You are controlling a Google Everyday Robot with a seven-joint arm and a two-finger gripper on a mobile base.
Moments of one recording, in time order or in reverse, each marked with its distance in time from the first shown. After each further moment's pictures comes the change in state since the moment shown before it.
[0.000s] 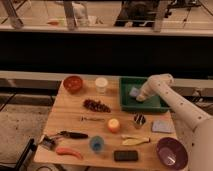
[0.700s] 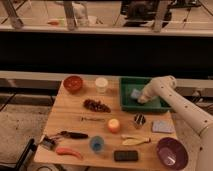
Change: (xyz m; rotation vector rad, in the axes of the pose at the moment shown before) arm 0.017 -0.001 -0.012 0.012 0.006 0.016
